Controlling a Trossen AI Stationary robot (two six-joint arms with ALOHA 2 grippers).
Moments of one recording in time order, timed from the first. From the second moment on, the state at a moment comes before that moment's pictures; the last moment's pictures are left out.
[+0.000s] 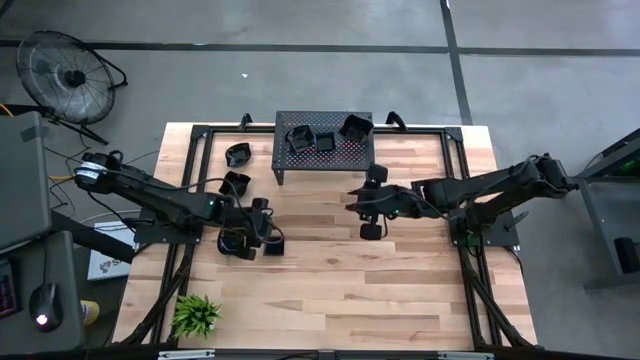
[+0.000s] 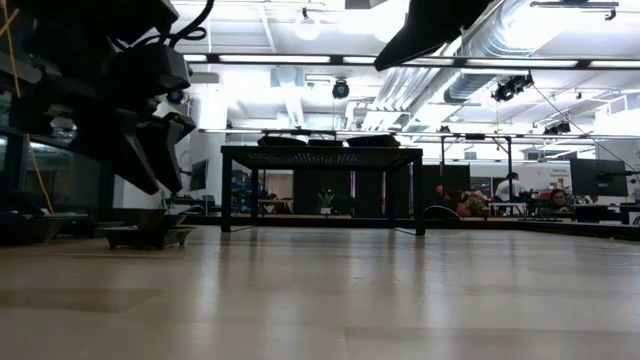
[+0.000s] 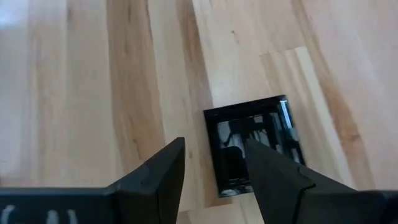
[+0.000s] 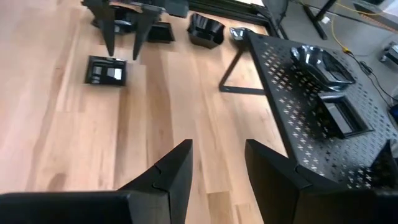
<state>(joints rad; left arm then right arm) -0.20 1.18 0.53 -0.23 -0.10 0.05 0.14 1.33 1.02 -0.31 0.41 -0.05</state>
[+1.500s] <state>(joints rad) -0.53 1.63 0.83 -0.49 -0.42 -0.24 0.33 1.34 0.60 0.21 0.49 0.18</state>
